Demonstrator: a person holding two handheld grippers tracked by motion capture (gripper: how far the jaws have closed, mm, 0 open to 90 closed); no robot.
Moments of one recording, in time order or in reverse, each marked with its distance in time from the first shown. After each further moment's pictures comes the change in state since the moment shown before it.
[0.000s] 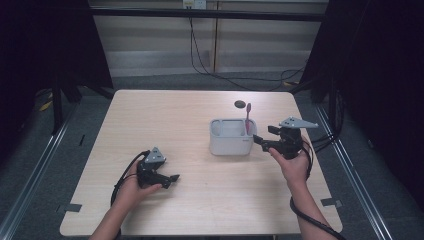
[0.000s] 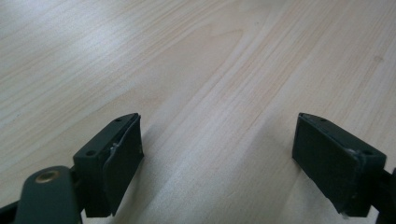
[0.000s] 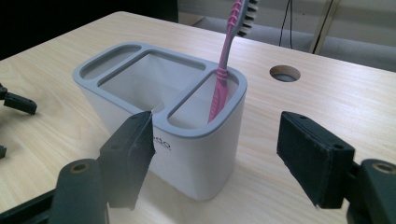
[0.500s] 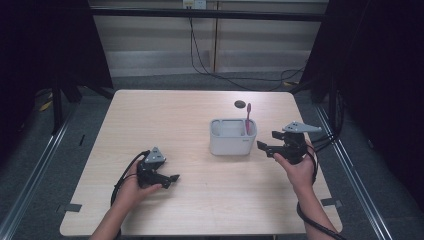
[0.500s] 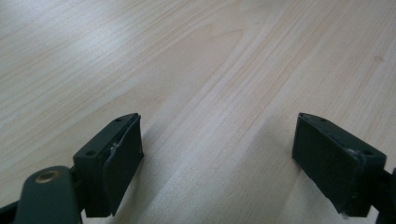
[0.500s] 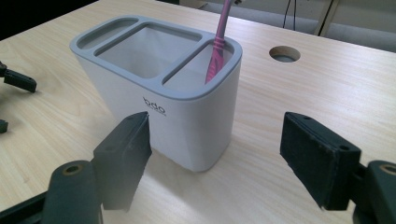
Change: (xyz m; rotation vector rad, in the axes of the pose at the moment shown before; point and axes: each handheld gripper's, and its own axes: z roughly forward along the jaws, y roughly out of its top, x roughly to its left) left arm 0.000 0.000 0.000 0.000 0.000 0.000; right arm -0.006 -0.013 -0.009 0.047 0.012 -0.006
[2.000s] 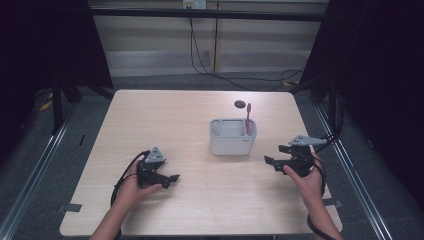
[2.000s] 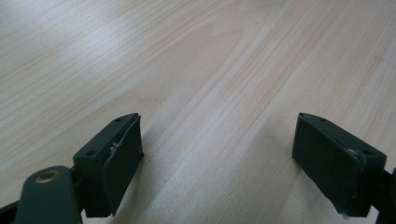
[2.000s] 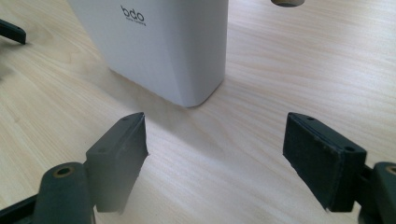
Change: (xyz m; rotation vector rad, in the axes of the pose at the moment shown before) left arm 0.000 0.000 0.000 0.000 0.001 0.001; right arm -0.015 -0.044 -0.009 0.093 0.020 0.016
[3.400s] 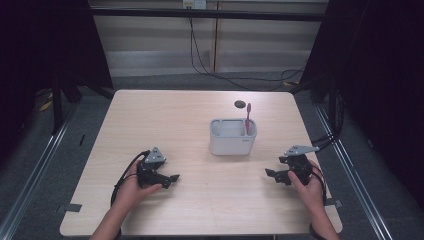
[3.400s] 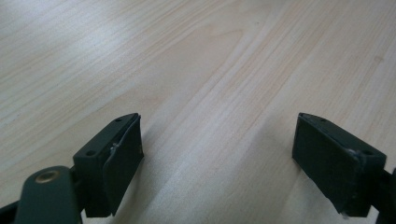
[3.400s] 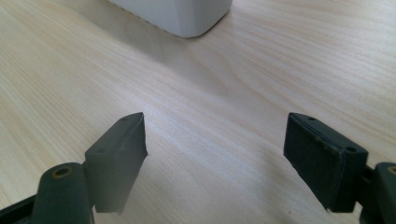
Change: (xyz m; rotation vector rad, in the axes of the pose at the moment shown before) left arm 0.000 0.000 0.000 0.000 0.000 0.000; right arm -0.001 -0.029 0.010 0.161 -0.004 -0.066
